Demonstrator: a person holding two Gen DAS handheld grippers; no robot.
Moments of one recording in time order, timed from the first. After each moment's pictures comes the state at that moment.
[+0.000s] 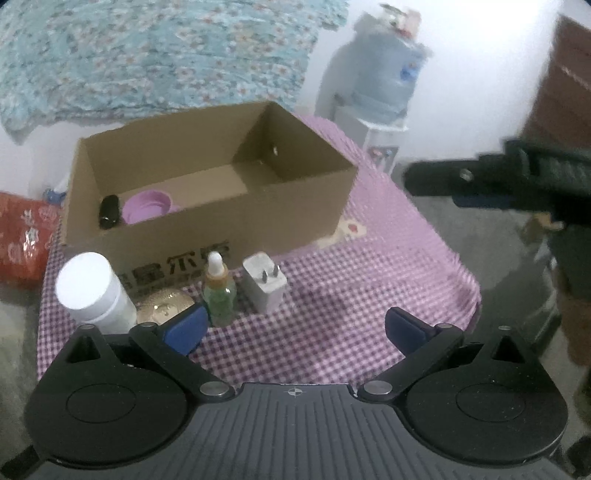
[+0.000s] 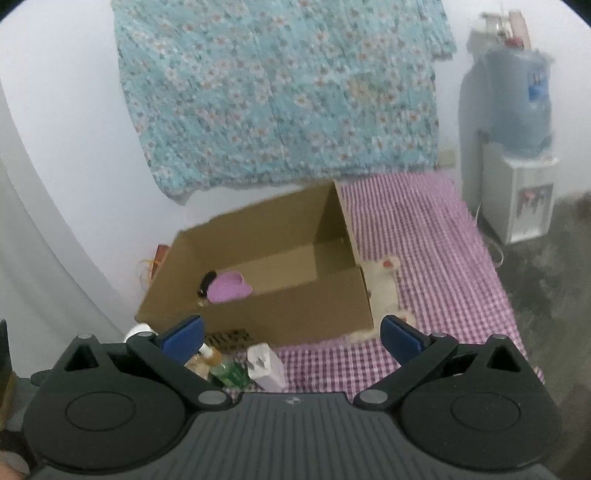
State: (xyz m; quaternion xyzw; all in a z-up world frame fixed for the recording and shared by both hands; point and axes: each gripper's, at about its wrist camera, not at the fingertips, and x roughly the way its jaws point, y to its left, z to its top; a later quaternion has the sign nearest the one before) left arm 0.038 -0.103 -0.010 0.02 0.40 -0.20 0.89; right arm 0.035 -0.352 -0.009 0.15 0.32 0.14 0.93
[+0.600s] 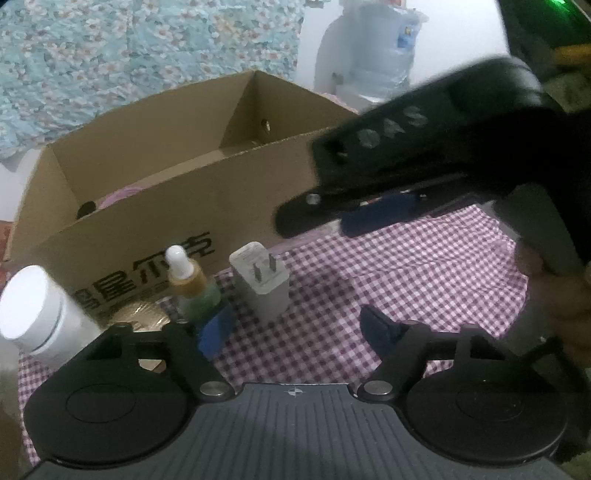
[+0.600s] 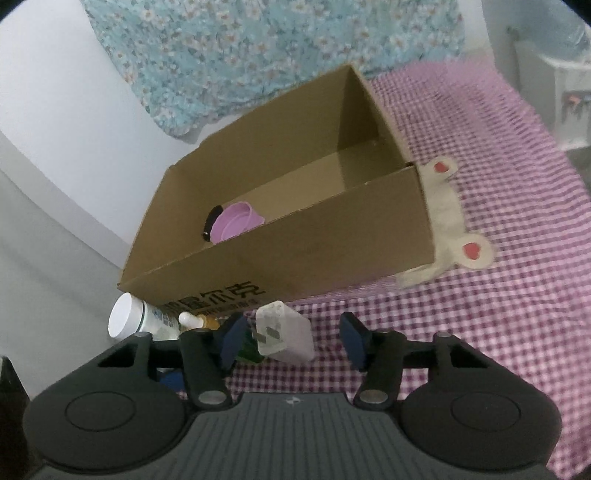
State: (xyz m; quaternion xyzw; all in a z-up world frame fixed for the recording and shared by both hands) left arm 0.069 -0.136 -0.061 0.09 0.40 -0.19 0.89; right arm 0.116 -0.326 -0.086 0.21 0.43 0.20 0.85
